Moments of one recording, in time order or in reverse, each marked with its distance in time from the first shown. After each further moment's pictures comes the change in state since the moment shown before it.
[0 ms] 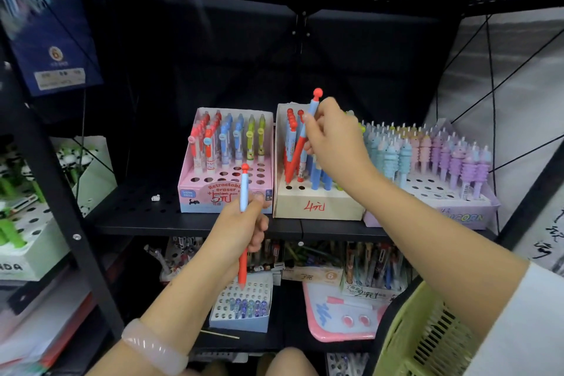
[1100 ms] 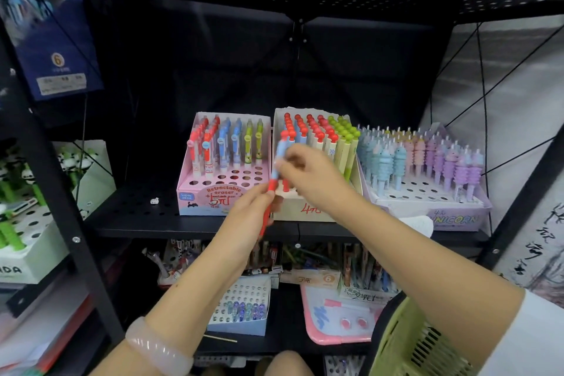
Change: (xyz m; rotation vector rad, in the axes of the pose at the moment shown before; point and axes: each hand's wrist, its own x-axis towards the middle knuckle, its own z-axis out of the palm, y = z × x) left_hand -0.001 0.007 0.013 0.091 -0.053 0.168; right_hand -0.033 -0.006 0.012 0.332 -0.330 0.108
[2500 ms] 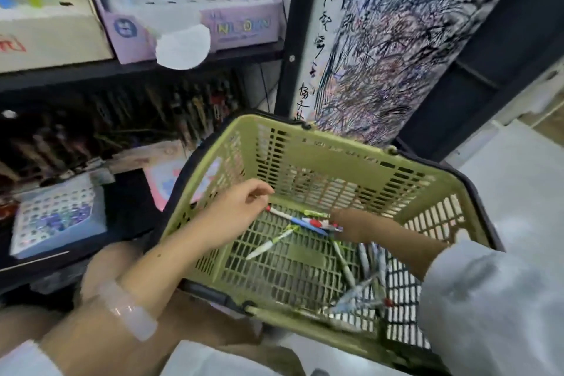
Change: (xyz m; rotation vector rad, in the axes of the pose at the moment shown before) left_hand -0.097 -0.155 0.214 0.566 -0.872 -0.114; right_hand -0.370 0.288 -0.119 -0.740 -0.778 0.976
